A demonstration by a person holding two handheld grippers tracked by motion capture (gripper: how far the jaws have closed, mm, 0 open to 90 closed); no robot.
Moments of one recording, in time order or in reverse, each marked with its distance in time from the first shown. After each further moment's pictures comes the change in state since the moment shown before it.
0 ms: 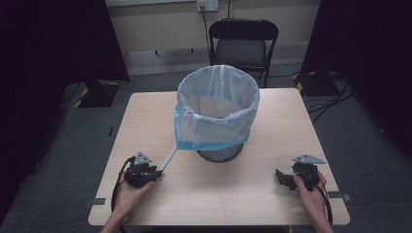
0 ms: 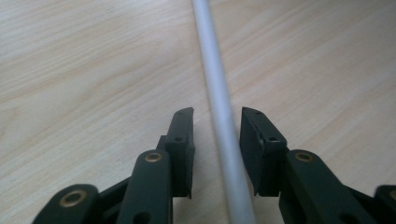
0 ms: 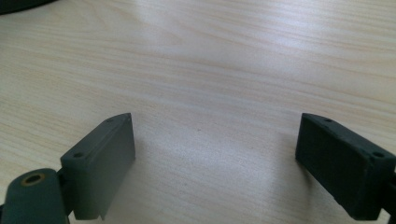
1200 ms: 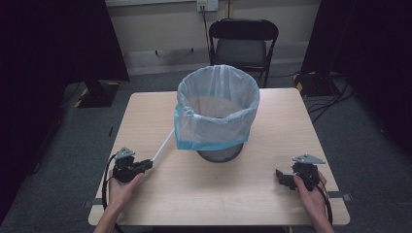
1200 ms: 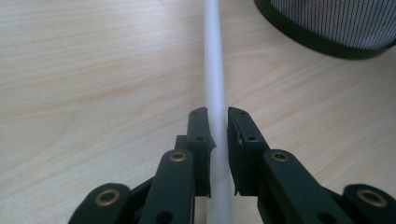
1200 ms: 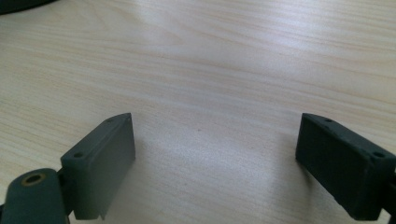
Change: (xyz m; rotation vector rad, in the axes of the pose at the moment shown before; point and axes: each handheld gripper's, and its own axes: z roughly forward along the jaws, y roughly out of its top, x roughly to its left) left arm 0.032 -0.002 -0.018 -0.159 -0.058 -0.187; right arm 0.000 0.000 0.000 0.001 0.001 0.001
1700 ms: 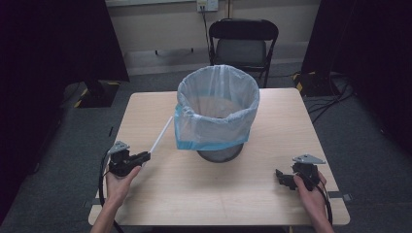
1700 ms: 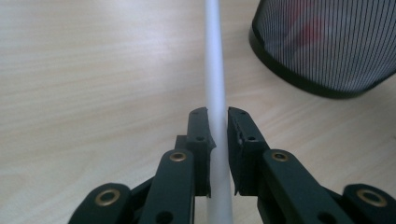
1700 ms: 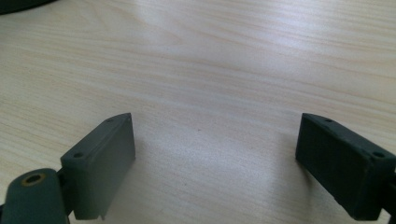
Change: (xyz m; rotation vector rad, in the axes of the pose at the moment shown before) left arm 0.007 0.021 -0.013 -0.103 -0.005 -0.018; right arm 0.000 0.000 0.000 0.000 0.000 0.000
